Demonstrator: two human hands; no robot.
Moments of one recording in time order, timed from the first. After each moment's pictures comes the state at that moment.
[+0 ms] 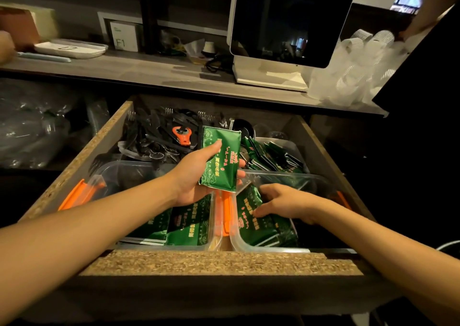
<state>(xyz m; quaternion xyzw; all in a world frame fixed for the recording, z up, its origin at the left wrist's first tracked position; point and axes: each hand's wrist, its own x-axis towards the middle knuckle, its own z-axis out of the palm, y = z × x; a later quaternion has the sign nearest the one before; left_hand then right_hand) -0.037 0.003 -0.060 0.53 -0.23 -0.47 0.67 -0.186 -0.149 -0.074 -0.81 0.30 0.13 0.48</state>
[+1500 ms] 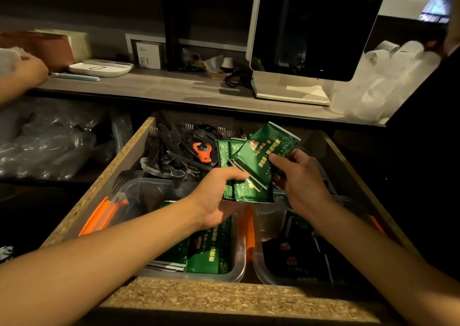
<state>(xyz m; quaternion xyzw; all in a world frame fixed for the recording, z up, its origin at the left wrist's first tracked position) -0.028 0.000 -0.067 0.46 -0.16 -0.52 0.70 -0.121 -0.138 -0.052 -0.60 0.26 -0.34 0.68</state>
